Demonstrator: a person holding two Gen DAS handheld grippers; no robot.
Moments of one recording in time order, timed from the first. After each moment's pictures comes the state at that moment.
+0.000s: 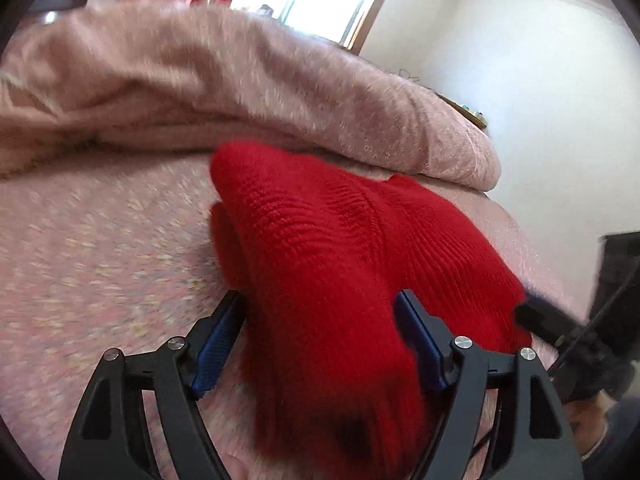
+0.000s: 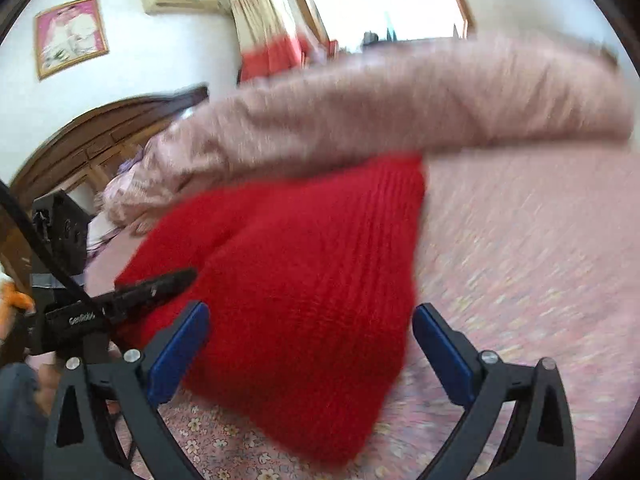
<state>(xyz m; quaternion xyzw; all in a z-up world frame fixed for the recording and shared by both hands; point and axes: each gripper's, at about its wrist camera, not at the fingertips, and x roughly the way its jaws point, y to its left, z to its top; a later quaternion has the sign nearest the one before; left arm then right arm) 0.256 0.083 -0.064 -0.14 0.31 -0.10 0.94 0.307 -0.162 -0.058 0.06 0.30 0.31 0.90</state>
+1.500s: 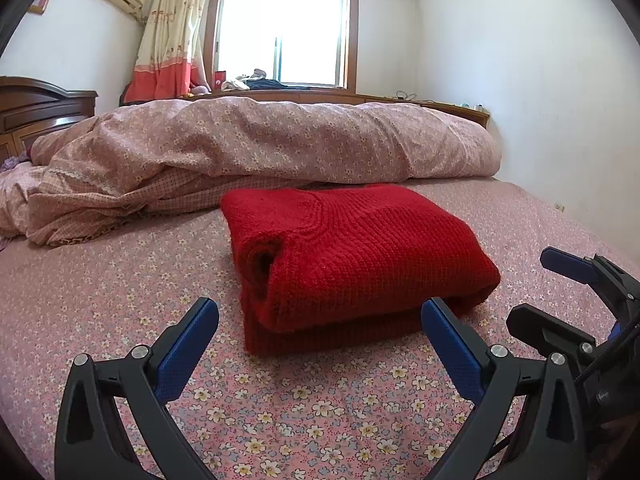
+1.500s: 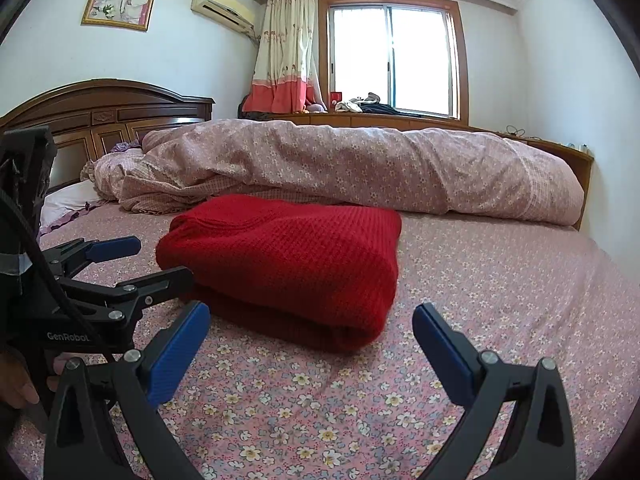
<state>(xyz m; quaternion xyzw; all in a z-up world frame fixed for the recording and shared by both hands) 0.161 0.027 -0.045 -0.02 0.23 -0.03 0.97 0.193 -0.154 -0.045 -0.05 0.21 0.26 0.94</state>
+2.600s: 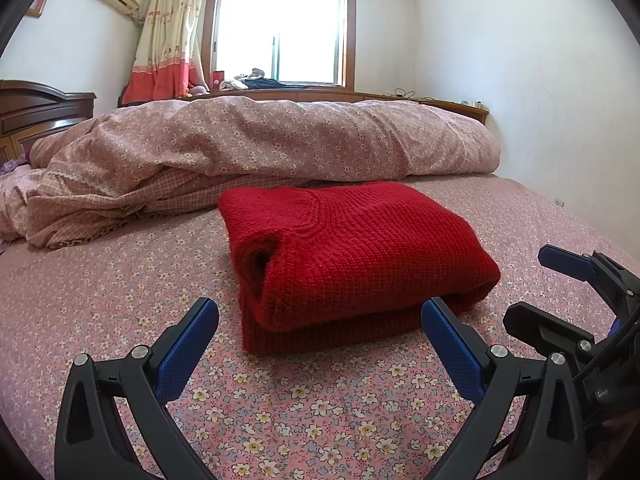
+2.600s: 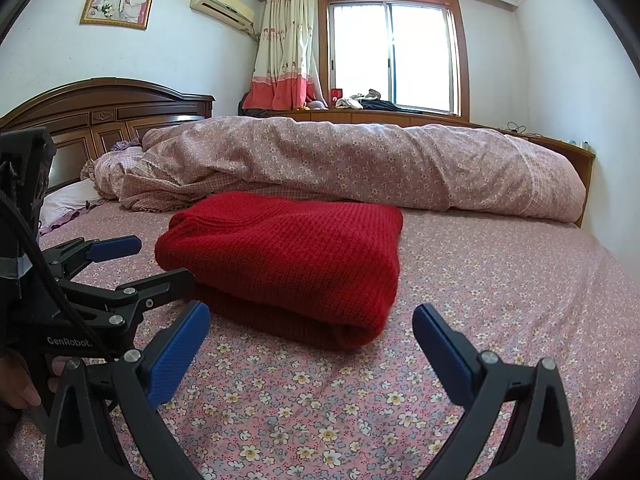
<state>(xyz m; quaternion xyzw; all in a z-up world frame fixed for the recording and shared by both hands) 0.162 0.024 -0.045 -0.01 0.23 -0.03 0.97 0.191 -0.153 -0.046 -0.04 0.21 0.26 0.94</state>
